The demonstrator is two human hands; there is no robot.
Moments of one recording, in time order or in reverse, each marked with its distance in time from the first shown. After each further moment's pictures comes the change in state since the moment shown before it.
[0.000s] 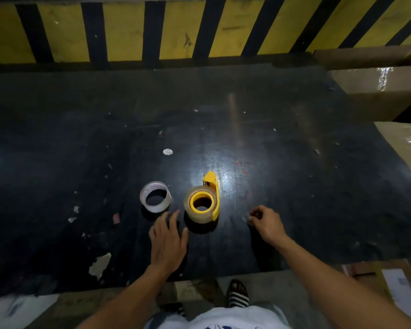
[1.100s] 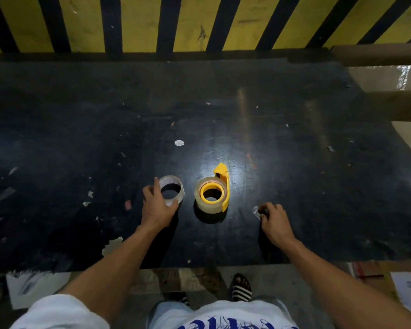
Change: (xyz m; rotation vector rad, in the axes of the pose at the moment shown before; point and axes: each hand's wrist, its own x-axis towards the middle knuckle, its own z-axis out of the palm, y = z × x) left_hand 0.061 -0.034 -0.048 -0.332 -0.142 -0.339; right_hand -0.007 0.021 0.019 -0.173 0.057 -0.141
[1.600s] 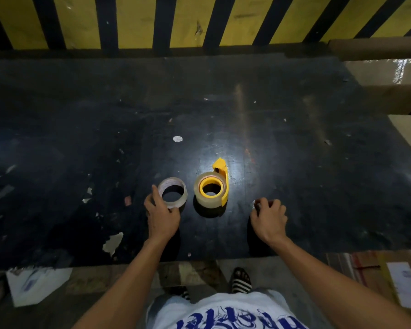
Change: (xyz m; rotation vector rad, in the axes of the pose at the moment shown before) left_hand -0.045 0.010 0.016 -0.163 0.054 -0.141; right_hand -0.023 -0.031 0.007 -0.186 0.083 0.104
